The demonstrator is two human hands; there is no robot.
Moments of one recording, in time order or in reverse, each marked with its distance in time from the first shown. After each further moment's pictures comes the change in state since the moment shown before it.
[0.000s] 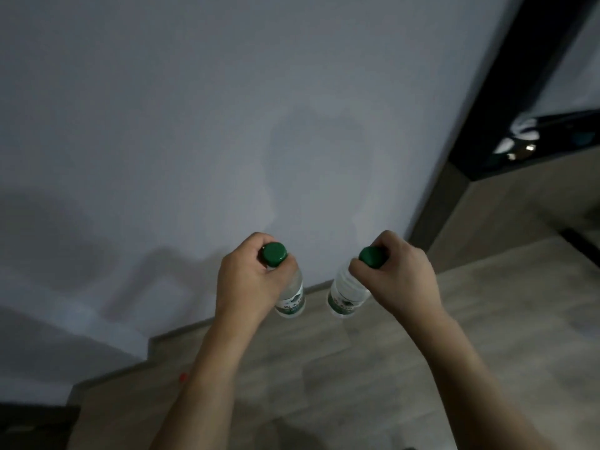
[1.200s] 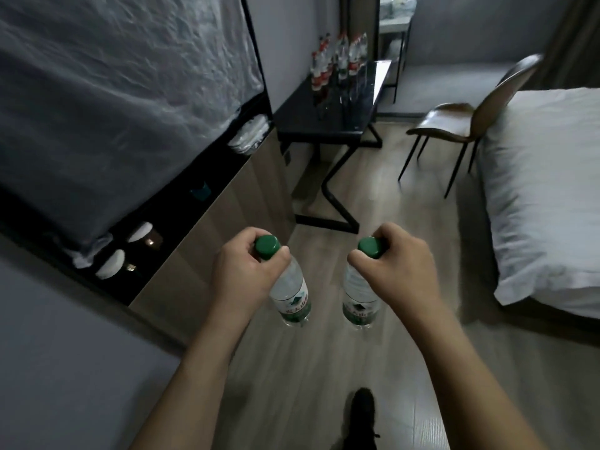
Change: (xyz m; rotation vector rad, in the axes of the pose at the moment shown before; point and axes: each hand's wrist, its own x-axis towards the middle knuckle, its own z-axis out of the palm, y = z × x) left_hand -0.098 0.458 0.596 -0.281 -0.711 0.541; right_hand -0.010 0.479 -0.482 -0.140 0.796 0.633
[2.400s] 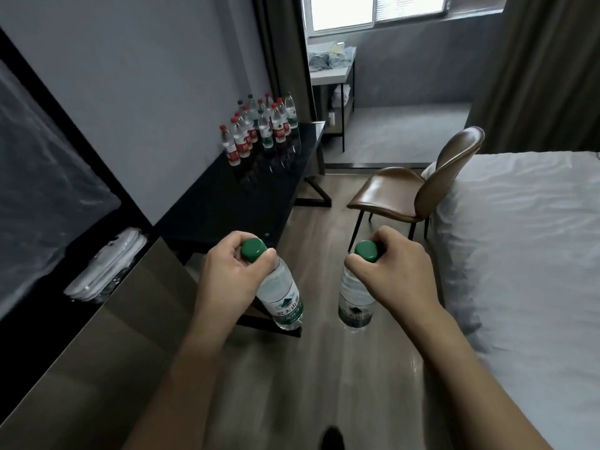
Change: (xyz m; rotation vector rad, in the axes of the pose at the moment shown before) left_hand 0.473 0.152 0.460 -0.092 -0.109 0.055; right_hand 0.617 0.236 -0.073 -0.049 0.098 -0.004
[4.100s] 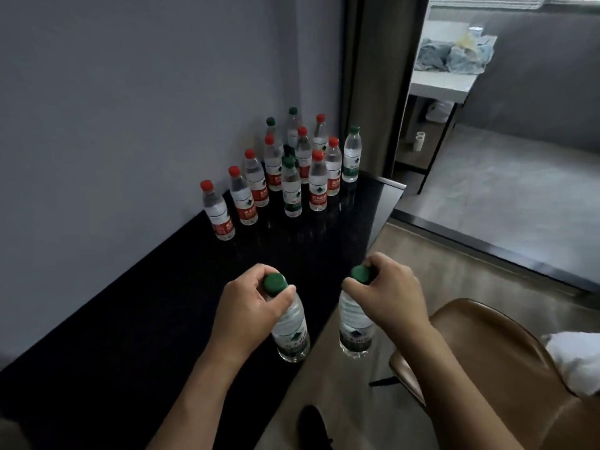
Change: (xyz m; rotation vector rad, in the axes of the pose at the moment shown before) left_hand 0.716 -0.202 0.278 0.091 0.088 -0.289; right_hand 0.780 0.089 0.421 -0.055 -0.441 -0.165
